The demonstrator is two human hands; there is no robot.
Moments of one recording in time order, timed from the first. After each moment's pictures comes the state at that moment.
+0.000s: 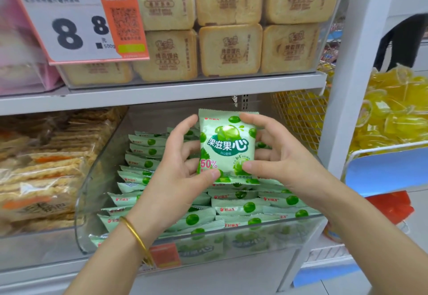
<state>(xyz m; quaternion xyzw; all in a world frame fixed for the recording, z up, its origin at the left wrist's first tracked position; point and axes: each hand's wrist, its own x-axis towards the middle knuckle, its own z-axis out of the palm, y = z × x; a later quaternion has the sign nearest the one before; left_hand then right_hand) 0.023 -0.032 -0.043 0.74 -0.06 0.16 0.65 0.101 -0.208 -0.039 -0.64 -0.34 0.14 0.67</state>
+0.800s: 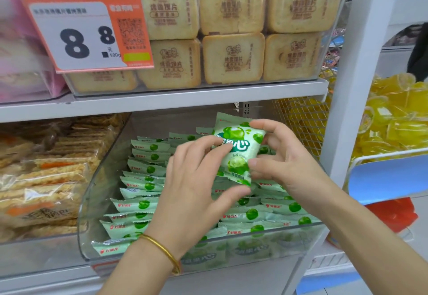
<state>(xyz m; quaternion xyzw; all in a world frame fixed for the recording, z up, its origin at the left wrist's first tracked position) 0.026 -0.038 -0.058 0.92 -0.10 0.34 0.18 0.099 -0.204 -0.037 -0.62 -0.29 0.11 0.72</state>
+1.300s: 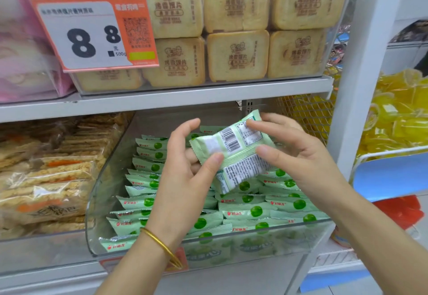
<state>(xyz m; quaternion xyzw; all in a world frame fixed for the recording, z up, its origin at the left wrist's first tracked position) 0.019 -0.040 -0.043 0.76 -0.02 0.27 0.59 0.100 -0.210 -0.038 -0.69 -0.34 -0.02 0.63</state>
